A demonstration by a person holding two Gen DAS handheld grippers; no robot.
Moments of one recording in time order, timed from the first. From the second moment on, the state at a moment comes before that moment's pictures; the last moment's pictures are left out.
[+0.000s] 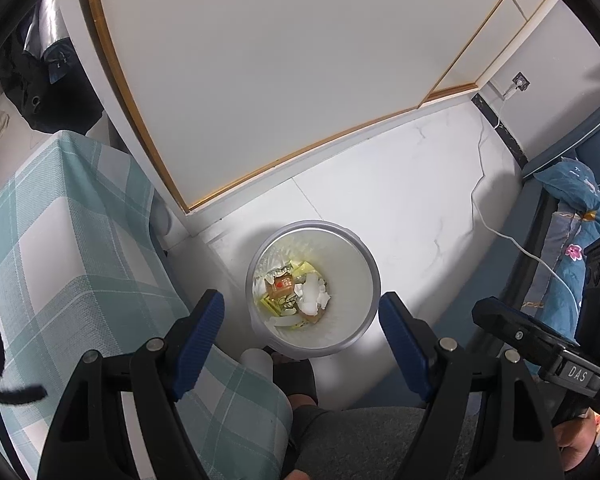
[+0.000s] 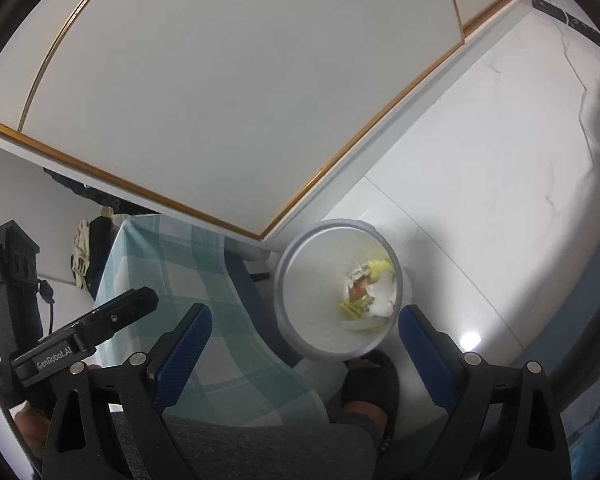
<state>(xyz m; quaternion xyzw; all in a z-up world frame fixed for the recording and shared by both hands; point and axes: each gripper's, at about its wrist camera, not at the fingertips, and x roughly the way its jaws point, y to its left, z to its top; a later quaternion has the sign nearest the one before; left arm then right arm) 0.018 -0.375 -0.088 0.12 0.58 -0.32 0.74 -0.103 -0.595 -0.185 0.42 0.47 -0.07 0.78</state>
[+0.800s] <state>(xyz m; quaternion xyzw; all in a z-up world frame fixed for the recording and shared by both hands) 0.018 -0.370 -0.087 0.11 0.58 -0.32 0.74 -0.103 -0.596 -0.186 0.42 0.47 -0.08 0.77</state>
